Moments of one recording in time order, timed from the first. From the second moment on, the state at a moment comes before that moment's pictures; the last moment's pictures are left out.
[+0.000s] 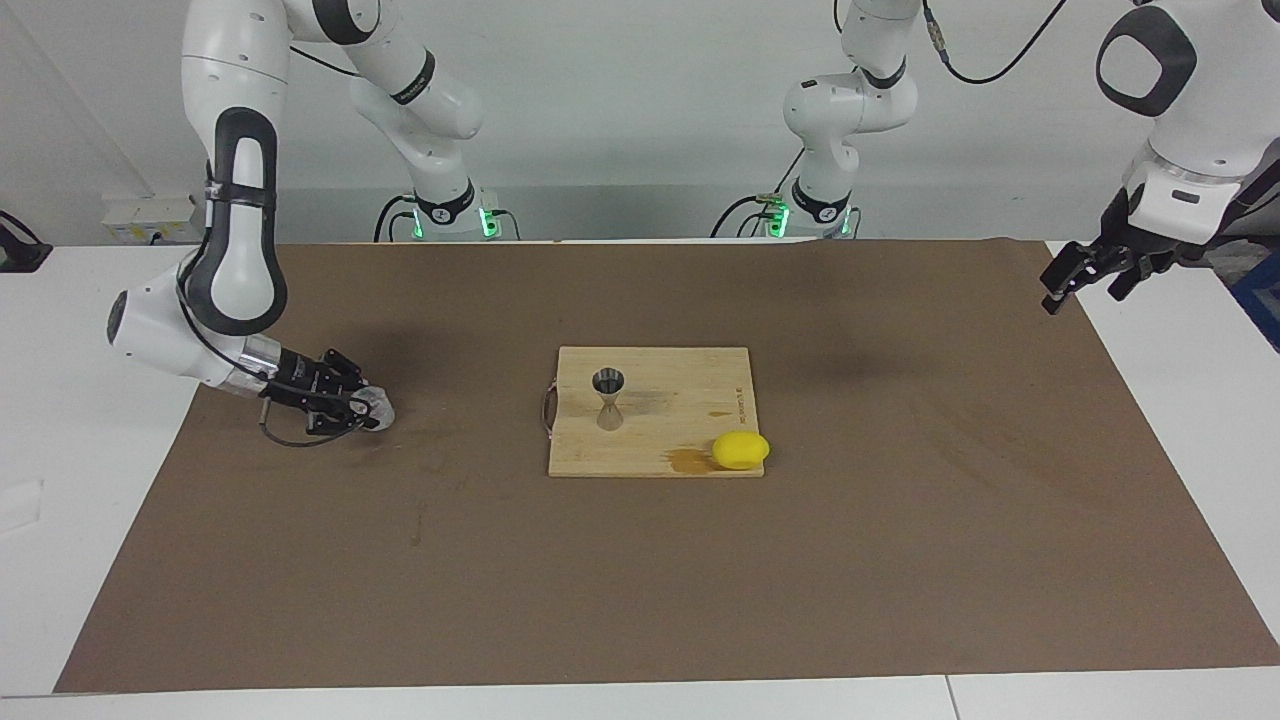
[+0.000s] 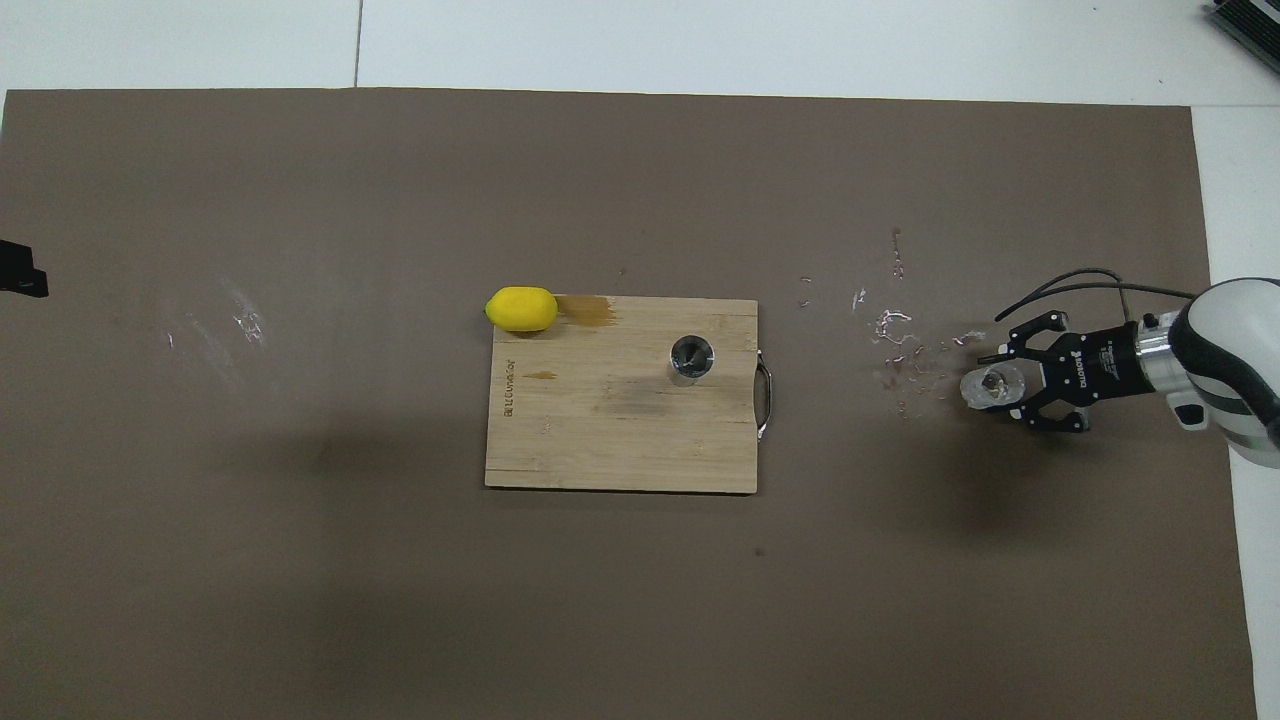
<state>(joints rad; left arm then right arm) 0.06 0.04 0.06 -1.59 0.03 1.71 0.00 -0.36 0.34 0.06 -2.00 0.61 1.96 0.84</state>
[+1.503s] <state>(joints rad) 0.05 0.04 0.05 -1.59 -0.02 1.71 0.00 -0.07 0.02 0.07 -1.99 0.13 1.87 0.48</state>
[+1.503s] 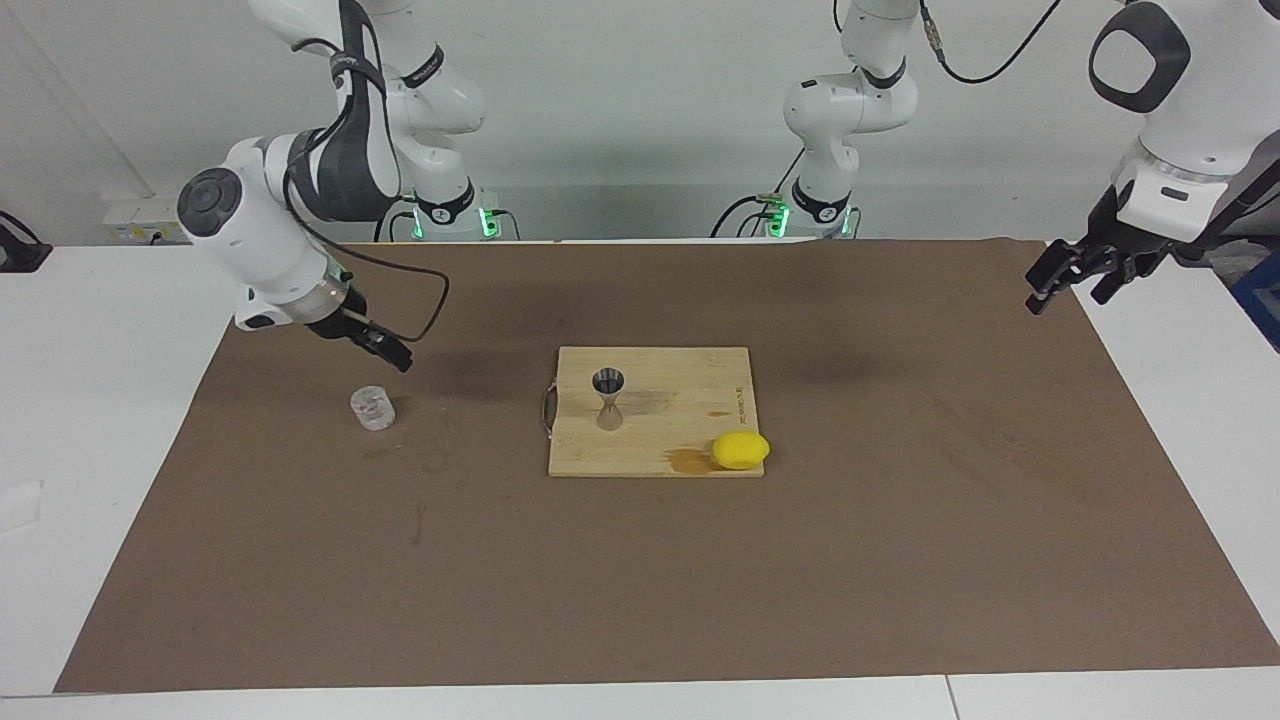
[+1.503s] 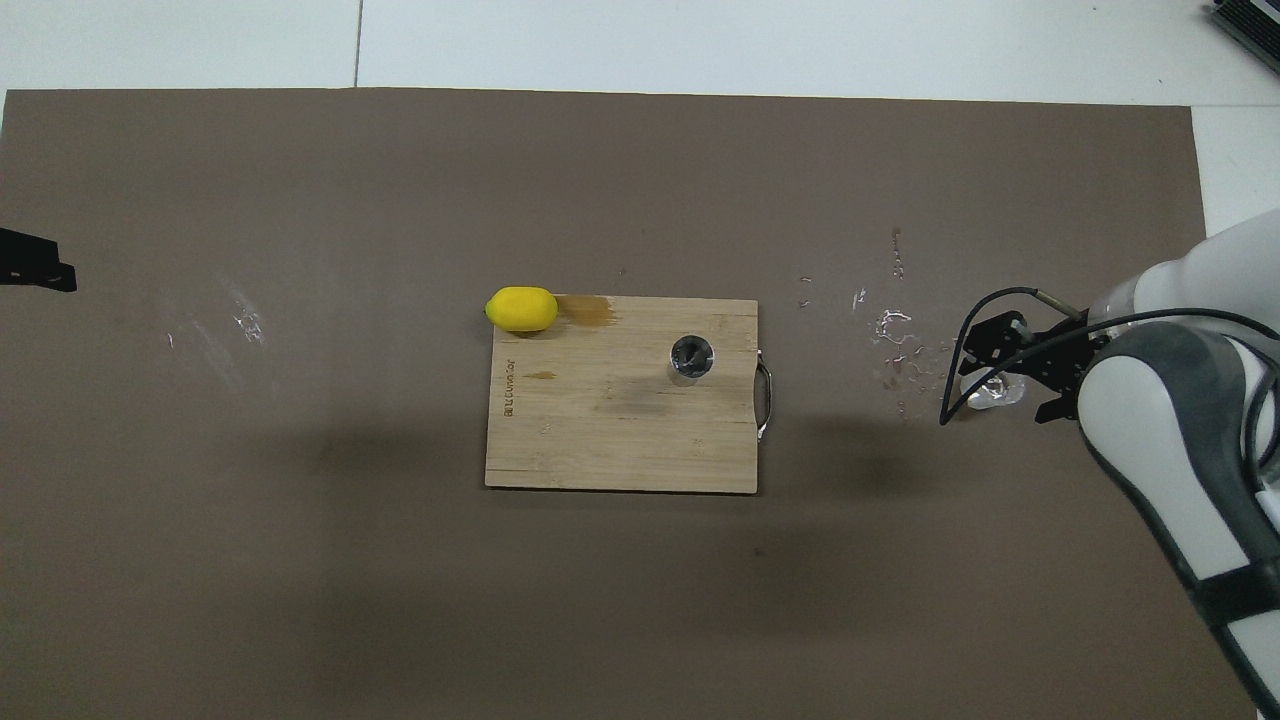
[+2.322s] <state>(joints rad) 0.01 0.04 0.05 -1.59 -0.03 1.71 0.00 0.07 -0.04 0.07 -1.67 0.00 1.65 0.37</state>
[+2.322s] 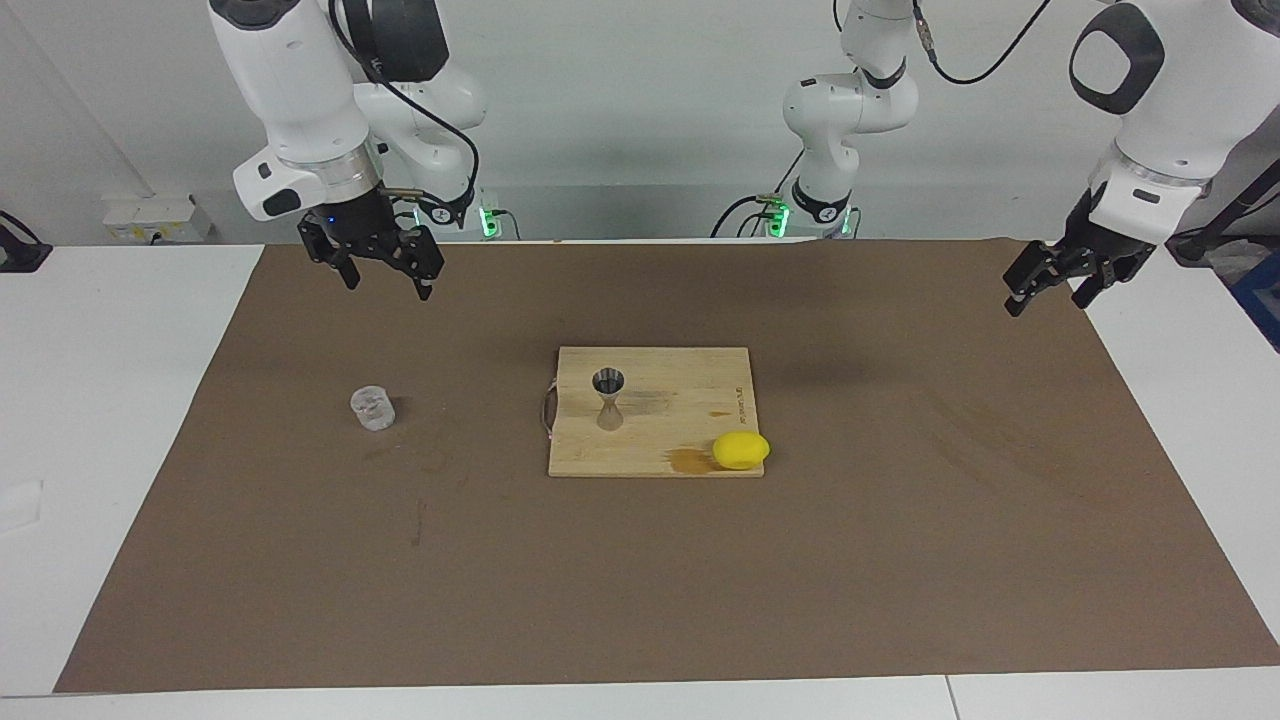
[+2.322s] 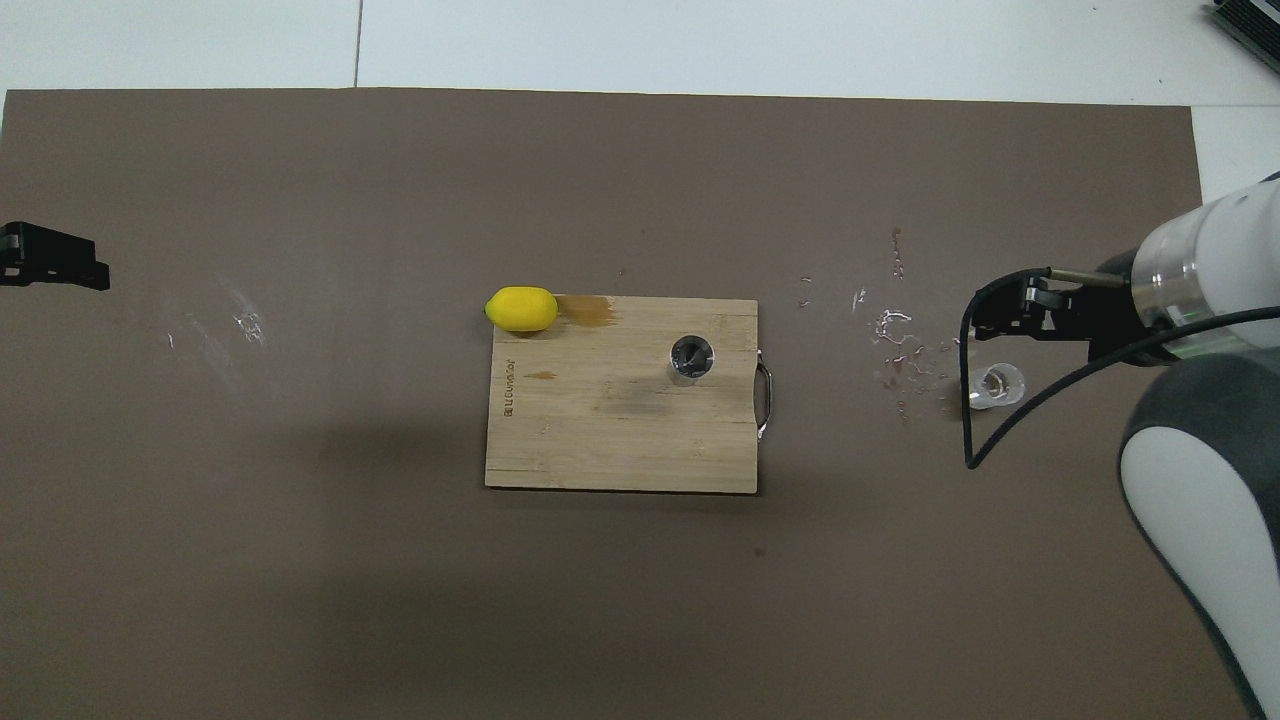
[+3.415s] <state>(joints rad) 0.01 0.02 0.05 -1.59 -0.03 1.70 0.00 0.07 -0.04 0.06 -1.60 0.00 1.51 0.21</state>
